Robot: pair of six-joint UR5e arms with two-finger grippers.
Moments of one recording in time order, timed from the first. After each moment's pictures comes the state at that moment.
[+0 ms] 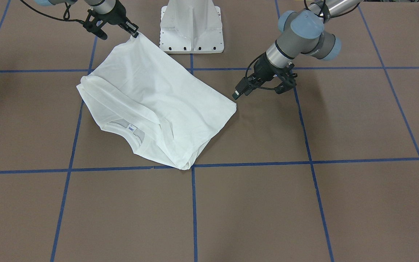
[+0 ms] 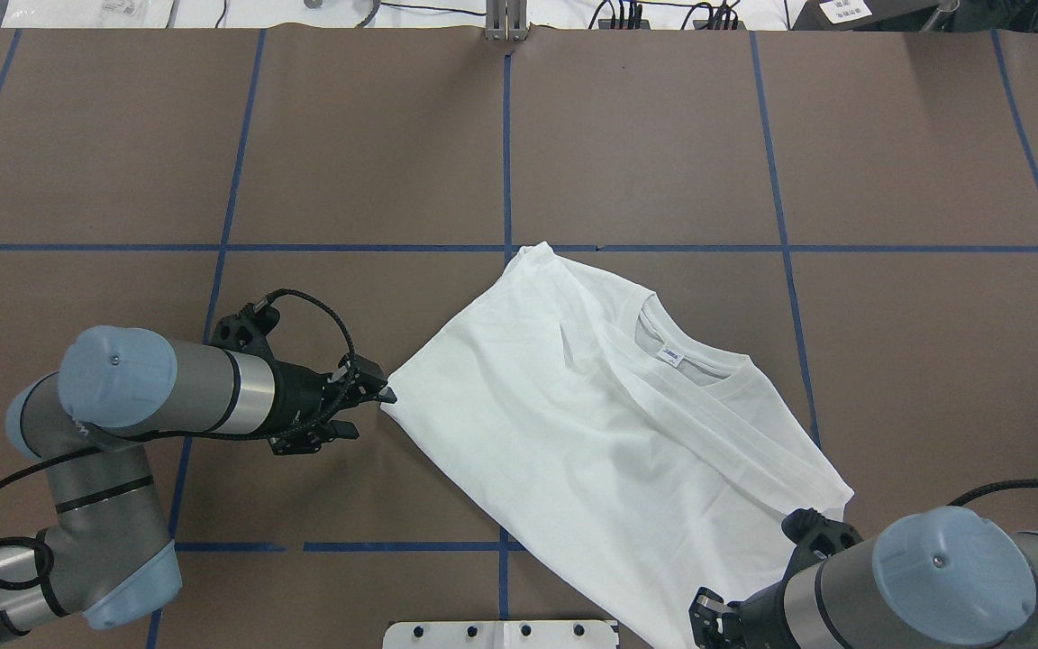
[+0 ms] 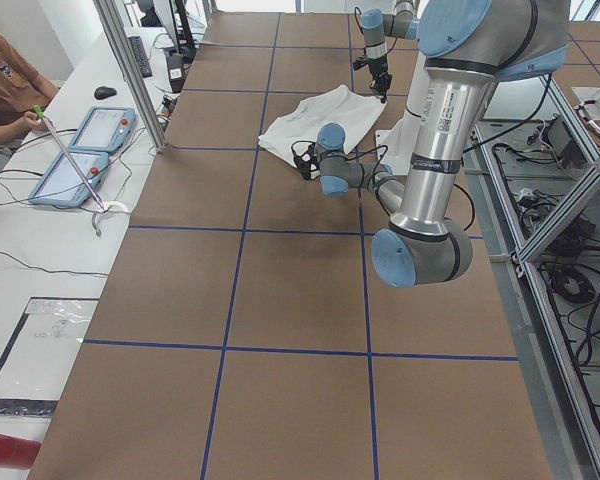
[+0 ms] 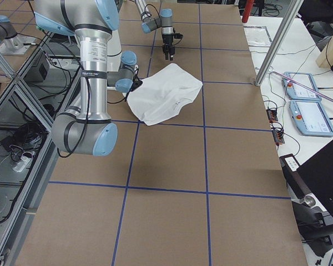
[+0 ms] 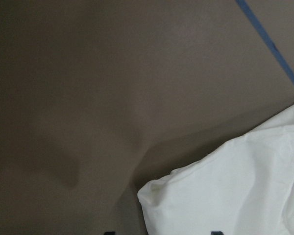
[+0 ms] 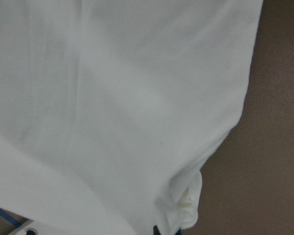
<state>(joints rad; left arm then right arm) -0.44 -1.85 -1.75 -2.38 -1.87 -2.00 0.10 -1.61 2.21 -1.12 1.94 2.26</state>
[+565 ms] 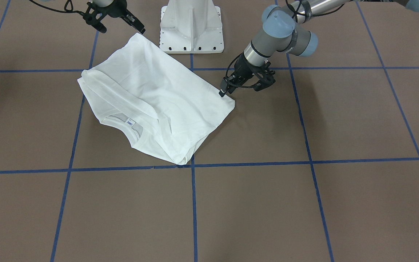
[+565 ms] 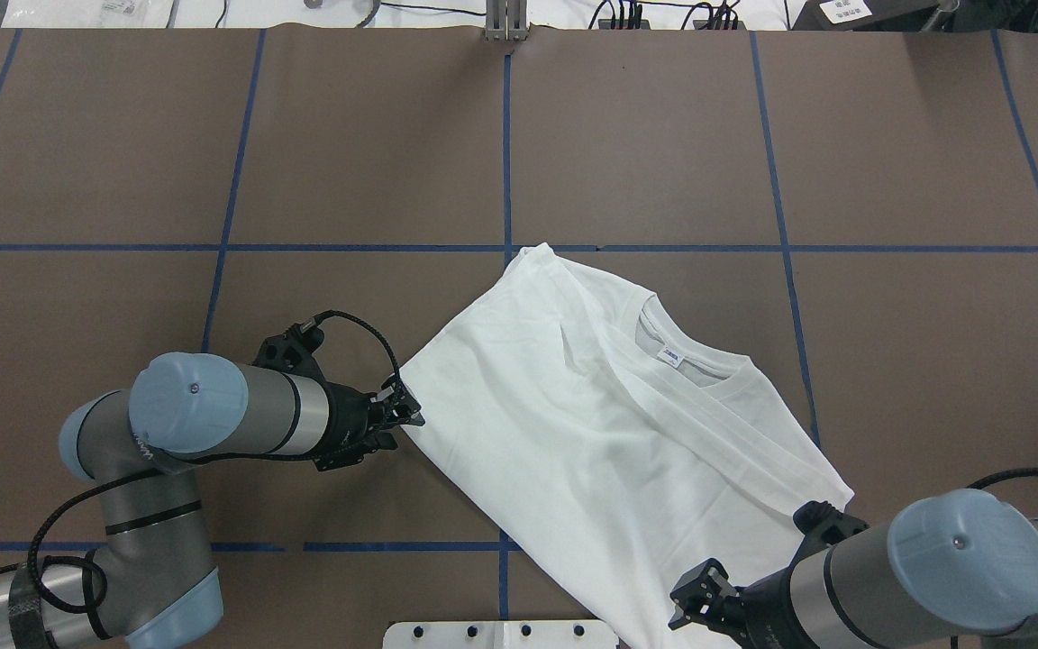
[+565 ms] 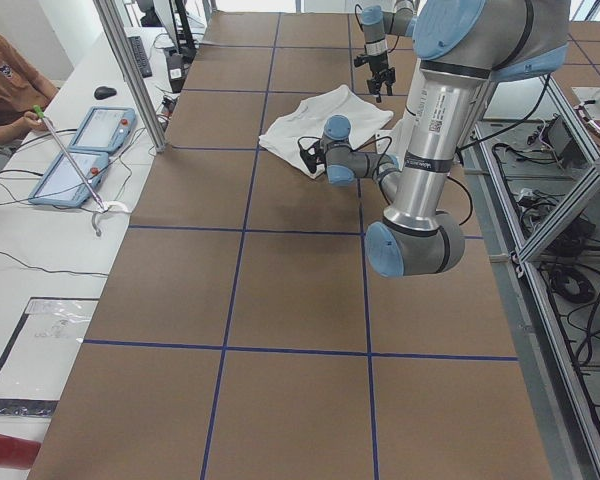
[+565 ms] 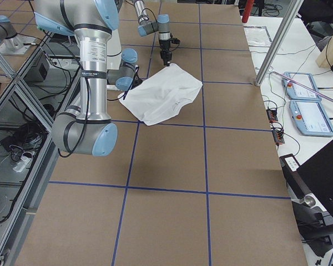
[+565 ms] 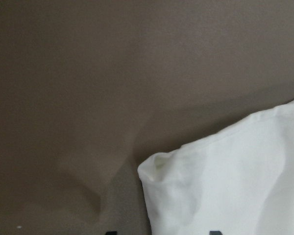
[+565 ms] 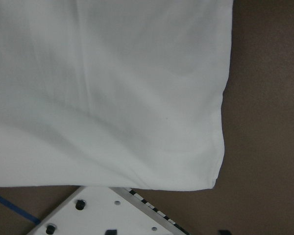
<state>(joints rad) -0.39 -1.91 -1.73 -2.28 -1.81 -2.00 0.16 -1.60 2.23 -1.12 1.98 2.35</state>
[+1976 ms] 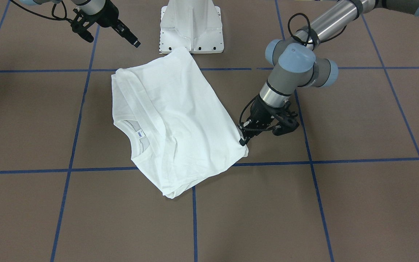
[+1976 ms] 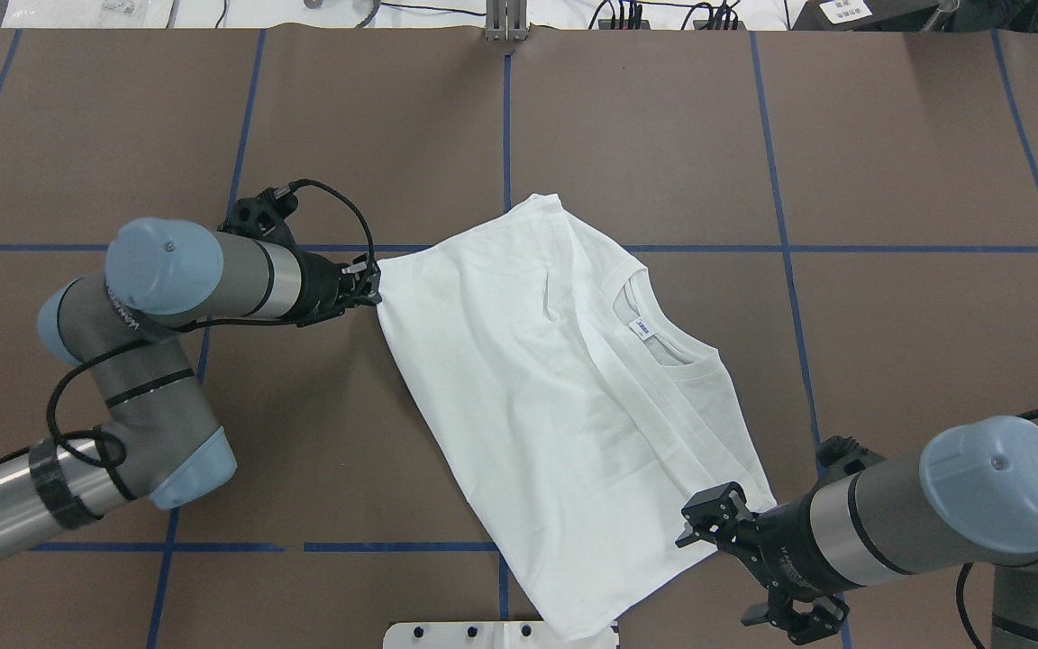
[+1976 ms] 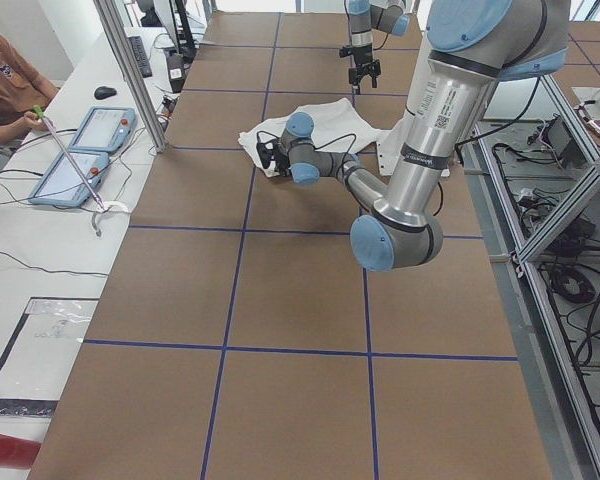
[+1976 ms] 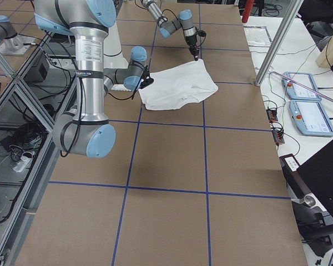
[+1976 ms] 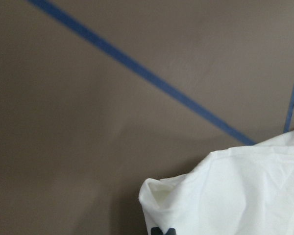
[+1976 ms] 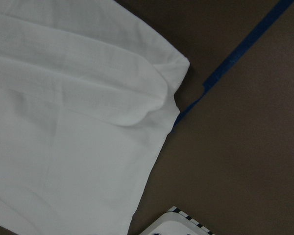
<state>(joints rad) -0.69 -2.17 -1.40 -2.31 -1.81 -1.69 0.32 -1.57 2.21 -1.12 1.99 2.34</state>
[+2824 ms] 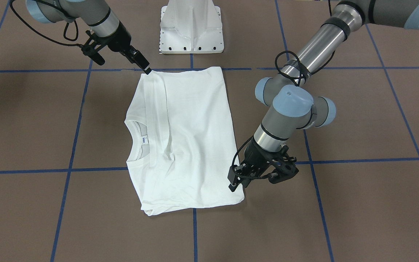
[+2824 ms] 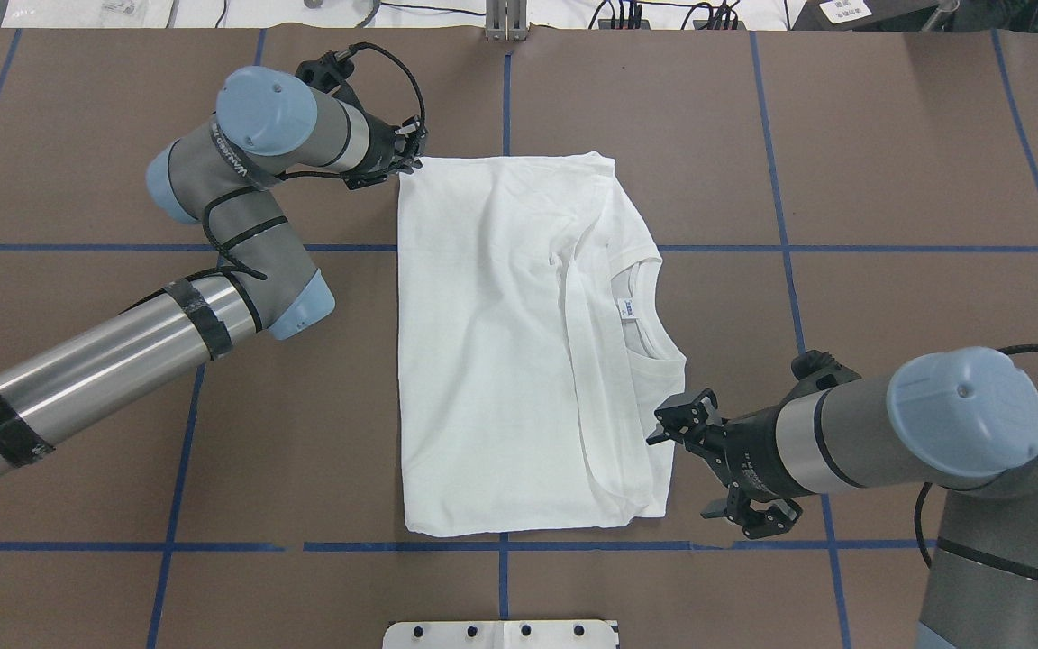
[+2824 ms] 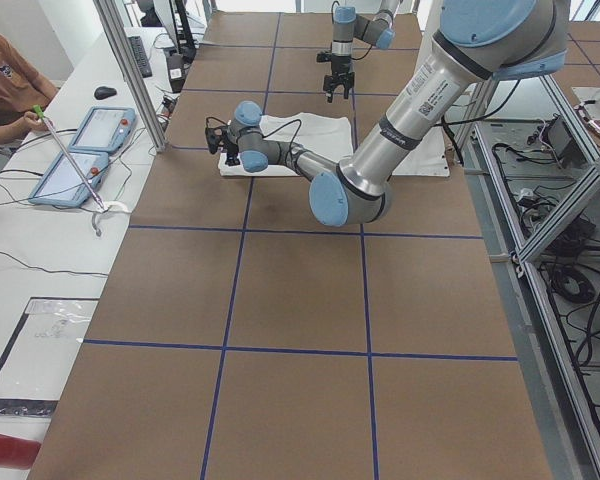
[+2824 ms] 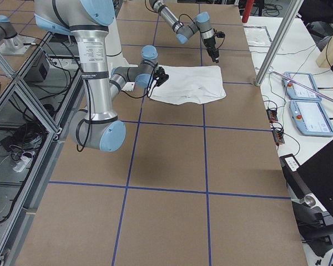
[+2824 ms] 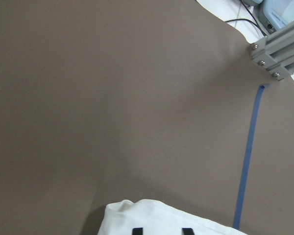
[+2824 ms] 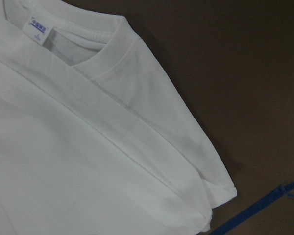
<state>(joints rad) -0.78 -2.31 -1.18 -2.45 -1.87 -1.61 0.37 -1.37 2.06 -1.22 1.86 2.11</state>
